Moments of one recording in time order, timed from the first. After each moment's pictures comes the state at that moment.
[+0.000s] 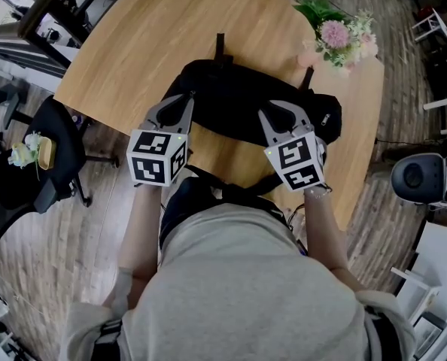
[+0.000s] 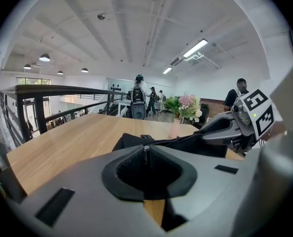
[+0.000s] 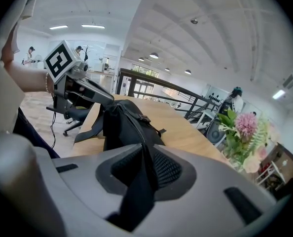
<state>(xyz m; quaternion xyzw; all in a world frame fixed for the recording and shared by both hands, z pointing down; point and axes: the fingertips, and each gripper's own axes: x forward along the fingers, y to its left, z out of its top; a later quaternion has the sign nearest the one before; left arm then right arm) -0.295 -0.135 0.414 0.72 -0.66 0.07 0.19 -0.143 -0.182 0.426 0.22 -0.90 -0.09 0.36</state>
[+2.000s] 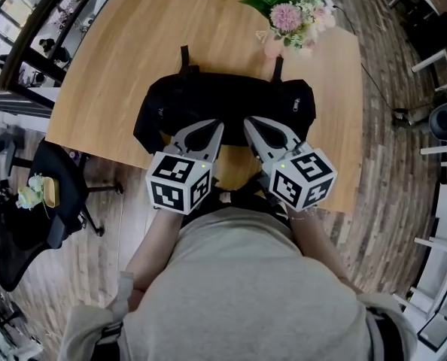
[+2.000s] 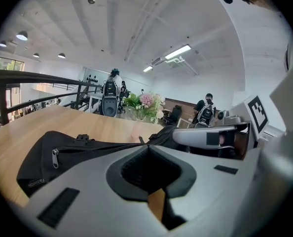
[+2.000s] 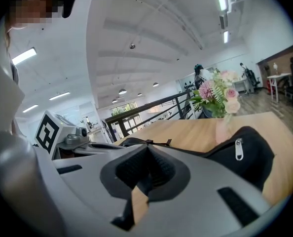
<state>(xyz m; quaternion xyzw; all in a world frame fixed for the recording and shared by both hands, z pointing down) -0.153 -0.146 0.390 0.81 -0.54 0.05 0.22 -0.101 -0.150 0.385 0.28 -0.93 0.20 0.12</state>
